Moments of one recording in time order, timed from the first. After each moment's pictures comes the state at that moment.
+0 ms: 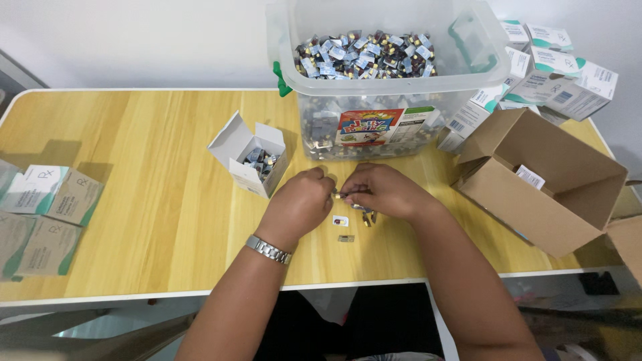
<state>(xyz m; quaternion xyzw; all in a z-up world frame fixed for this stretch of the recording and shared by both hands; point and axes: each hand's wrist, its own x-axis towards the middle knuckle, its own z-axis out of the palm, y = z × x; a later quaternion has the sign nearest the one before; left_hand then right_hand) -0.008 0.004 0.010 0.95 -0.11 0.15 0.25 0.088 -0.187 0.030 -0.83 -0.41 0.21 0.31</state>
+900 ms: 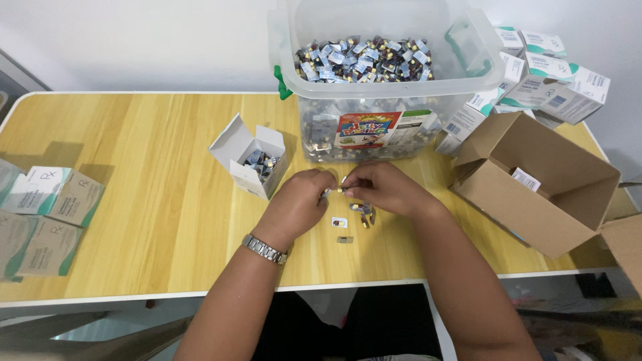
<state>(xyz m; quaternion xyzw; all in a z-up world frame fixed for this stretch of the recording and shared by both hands) -0.013 0.007 0.022 0.91 -0.11 0.15 0.36 0.103 -0.193 0.010 -0.81 -0.39 0.21 0.38</state>
